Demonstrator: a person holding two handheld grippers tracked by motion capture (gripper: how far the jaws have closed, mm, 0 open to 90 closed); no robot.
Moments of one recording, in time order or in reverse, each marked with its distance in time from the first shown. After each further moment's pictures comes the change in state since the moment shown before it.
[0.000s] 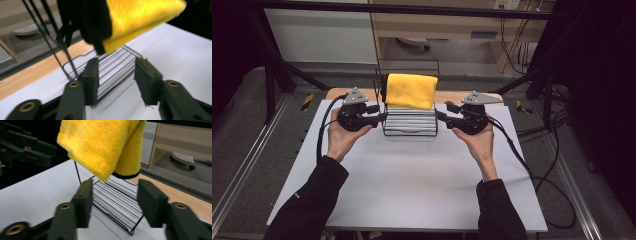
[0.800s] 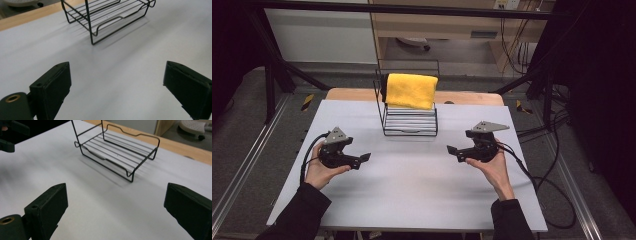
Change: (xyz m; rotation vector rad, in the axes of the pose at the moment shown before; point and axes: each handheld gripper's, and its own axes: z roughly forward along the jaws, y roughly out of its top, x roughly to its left) left arm 0.003 -0.118 -0.022 0.102 0.001 -0.069; right arm -0.013 -0.085 -0.018 0.174 0.026 0.033
